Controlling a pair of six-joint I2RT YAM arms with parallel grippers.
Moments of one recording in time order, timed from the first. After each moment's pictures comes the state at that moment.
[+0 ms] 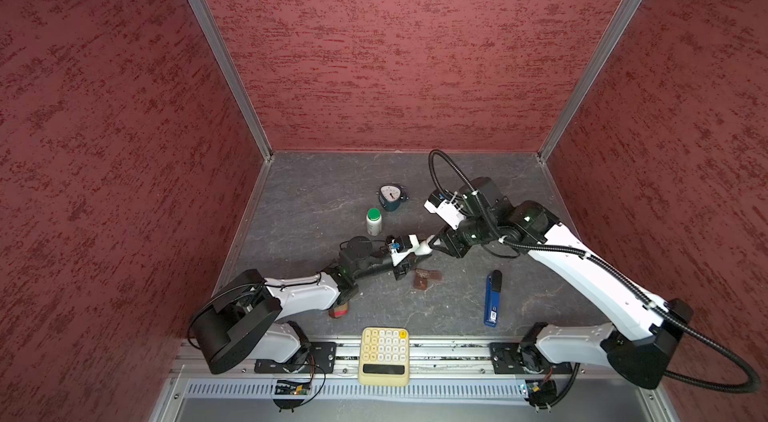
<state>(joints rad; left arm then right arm) -0.81 1.37 0.44 0.89 0.42 0.19 0.69 1.29 1.35 -0.99 -0.35 0.02</state>
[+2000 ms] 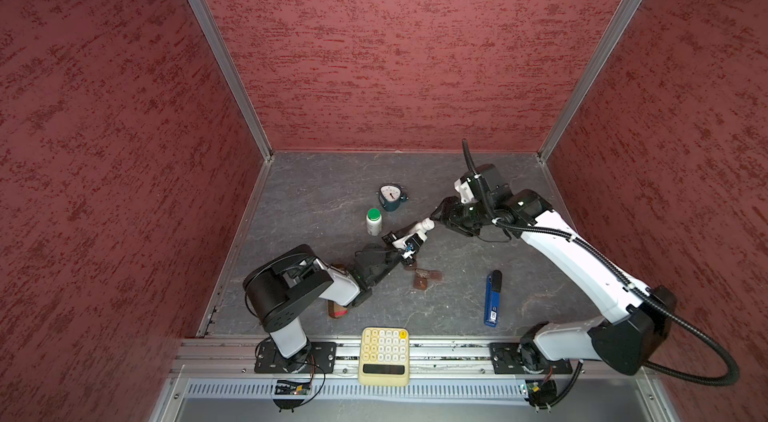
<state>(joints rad) -0.88 1.70 0.47 1.26 -0.12 0.47 0.56 1.38 1.36 -0.87 -0.32 0.87</state>
